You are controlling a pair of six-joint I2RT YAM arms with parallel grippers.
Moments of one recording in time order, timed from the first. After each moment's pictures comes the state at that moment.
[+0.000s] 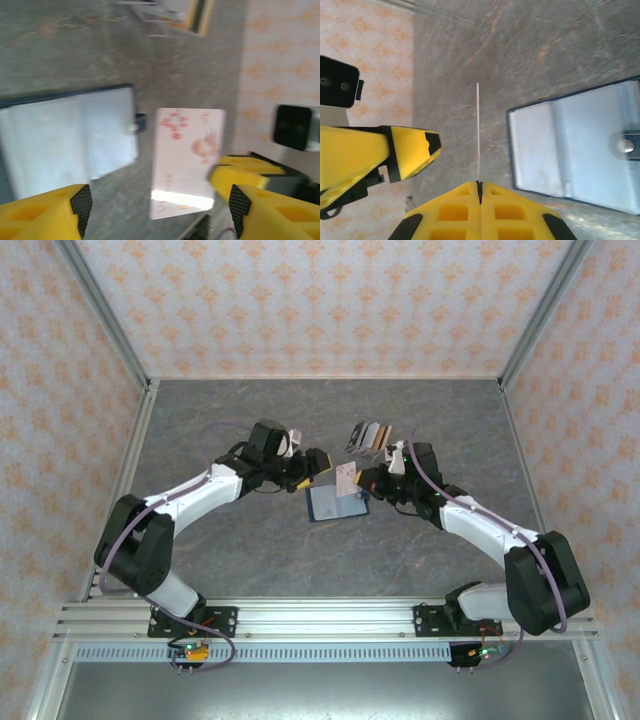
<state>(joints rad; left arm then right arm) -0.46 1.55 1.01 -0.16 0.54 -0.98 0.41 1.30 0.67 0.04 -0.56 0.93</state>
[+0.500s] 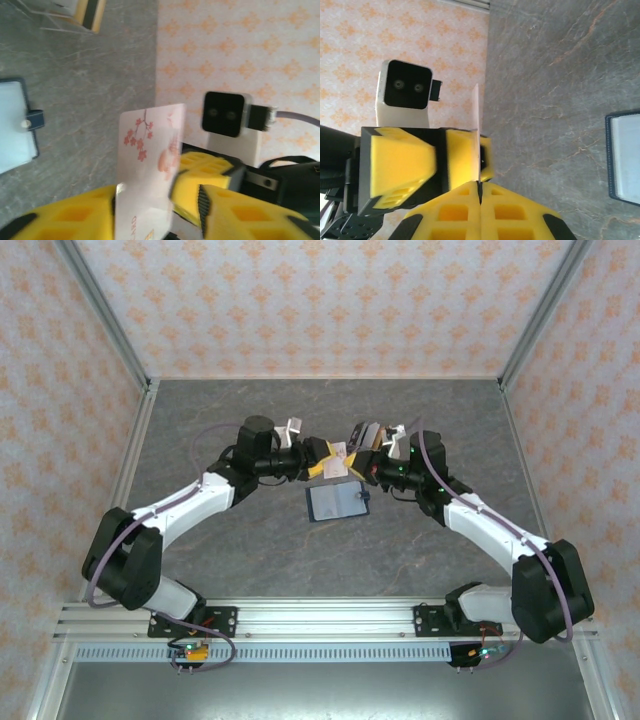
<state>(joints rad) -0.46 1.46 0.95 0.13 0.67 -1.24 0.41 1.26 0.74 0.19 -0.70 1.12</state>
